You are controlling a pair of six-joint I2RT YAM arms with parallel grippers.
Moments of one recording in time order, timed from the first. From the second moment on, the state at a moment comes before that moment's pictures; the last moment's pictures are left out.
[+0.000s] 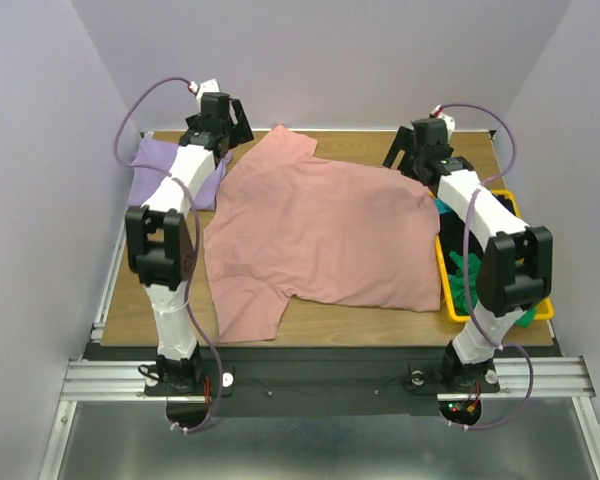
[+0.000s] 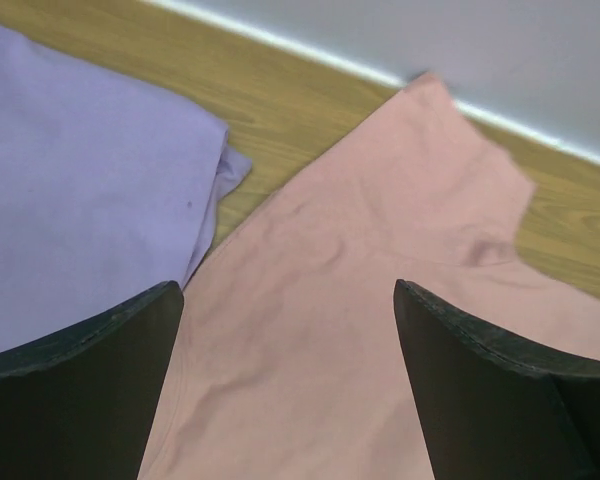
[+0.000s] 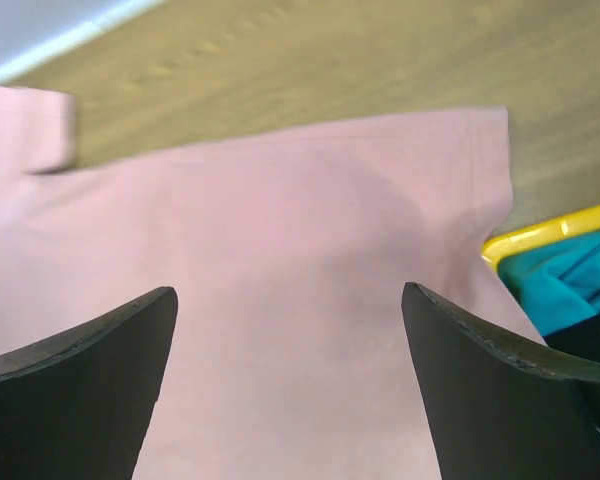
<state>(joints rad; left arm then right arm) -0.19 2.06 1.87 -0.37 -0.24 -0.41 0.19 1.78 1.47 -0.35 0.29 0.51</state>
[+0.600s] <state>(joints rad) -0.33 1.50 1.19 -0.20 -0.26 -0.47 0.22 1.55 1.13 -0.30 0.07 0.51</state>
